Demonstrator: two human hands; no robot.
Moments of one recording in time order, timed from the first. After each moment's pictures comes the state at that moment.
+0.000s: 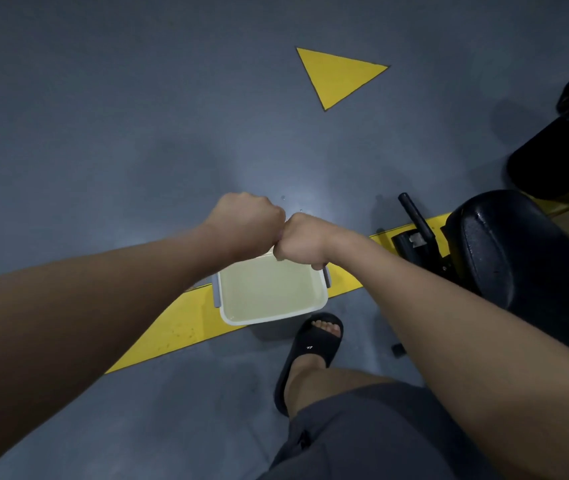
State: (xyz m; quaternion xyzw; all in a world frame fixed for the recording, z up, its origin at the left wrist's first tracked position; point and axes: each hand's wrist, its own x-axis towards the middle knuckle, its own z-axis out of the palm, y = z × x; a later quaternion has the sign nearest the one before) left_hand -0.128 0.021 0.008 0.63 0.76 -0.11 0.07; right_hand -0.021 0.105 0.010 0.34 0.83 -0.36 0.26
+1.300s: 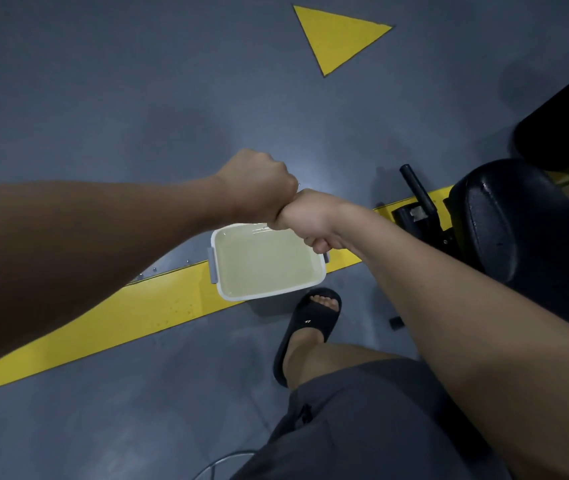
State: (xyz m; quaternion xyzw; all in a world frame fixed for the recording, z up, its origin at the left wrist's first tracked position) left_hand -0.126 0.045 0.013 0.72 0.67 -0.18 0.03; right_hand -0.009 0.105 0.007 0.46 0.69 -0.51 0.23
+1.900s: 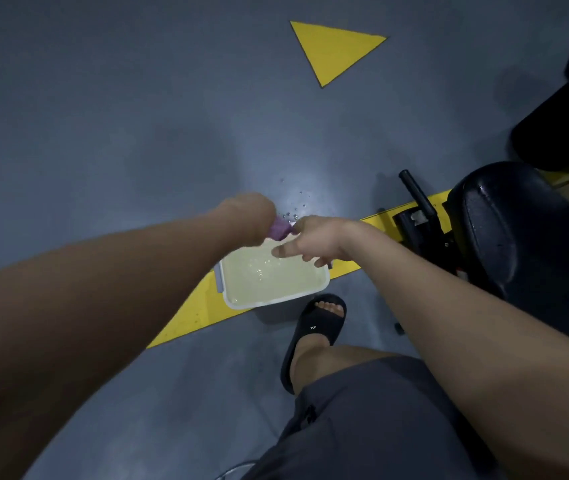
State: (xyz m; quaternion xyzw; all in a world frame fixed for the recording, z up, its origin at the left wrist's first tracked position) left_hand -0.124 0.037 -0.017 0.57 0.75 -0.21 0.25; right_hand 0.007 0.104 -0.011 0.42 0.72 -0.47 0.29
